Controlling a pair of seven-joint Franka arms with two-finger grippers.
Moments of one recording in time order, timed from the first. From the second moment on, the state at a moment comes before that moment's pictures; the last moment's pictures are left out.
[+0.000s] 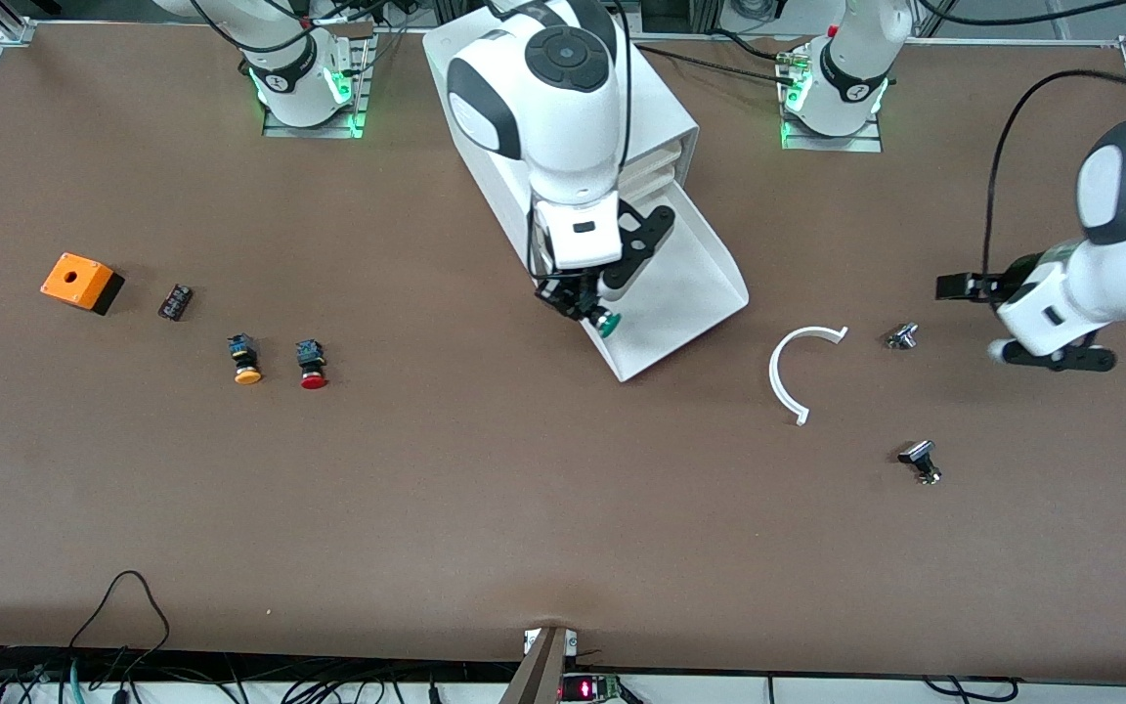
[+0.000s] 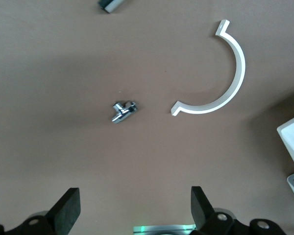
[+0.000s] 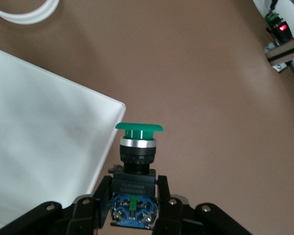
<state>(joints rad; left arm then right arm) 0.04 0.24 -0.02 -1.75 0.02 1.64 0.05 0.90 0.63 -0.15 -1.13 -0.05 1.92 -0.18</state>
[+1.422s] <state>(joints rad) -0.27 0.51 -0.19 -1.97 -0.22 2.35 -0.78 0.53 0.43 -0.15 -1.72 -0.06 2.07 -0.02</state>
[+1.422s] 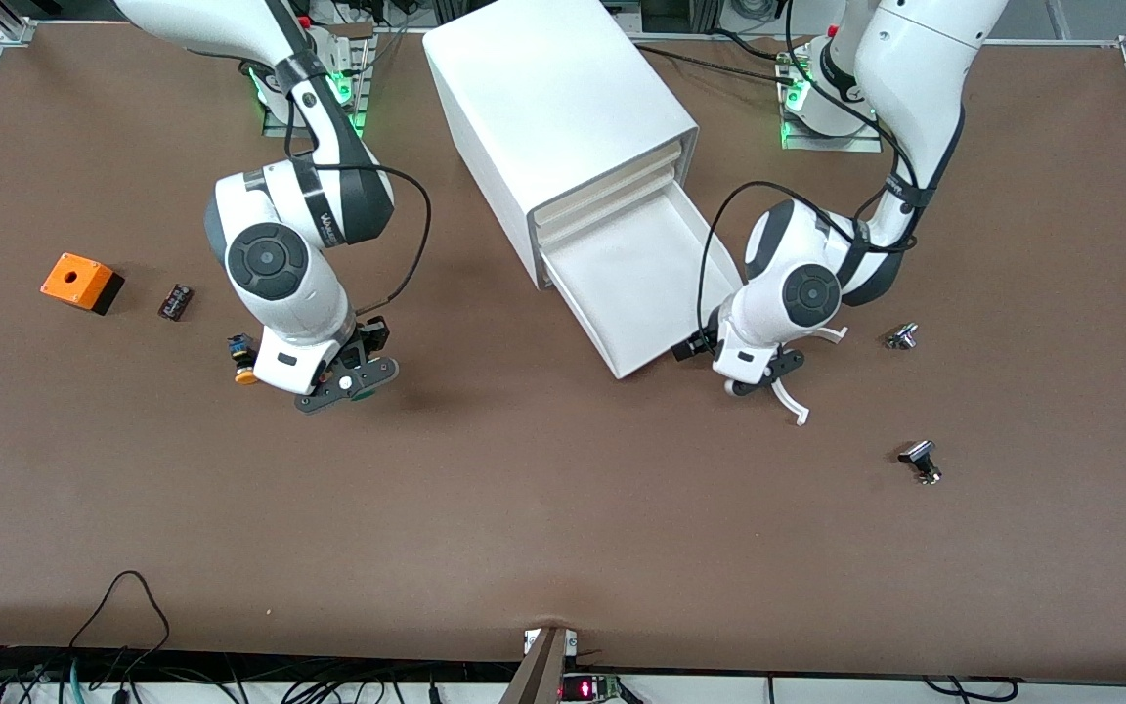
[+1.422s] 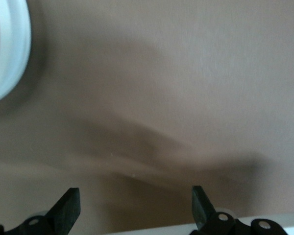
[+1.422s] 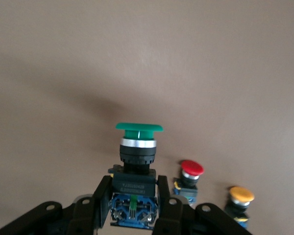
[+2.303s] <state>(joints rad) -0.27 0.49 -0.49 -2.10 -0.32 2.34 -0.86 0.53 0.44 -0.15 -2.08 -0.06 2.48 0.12</state>
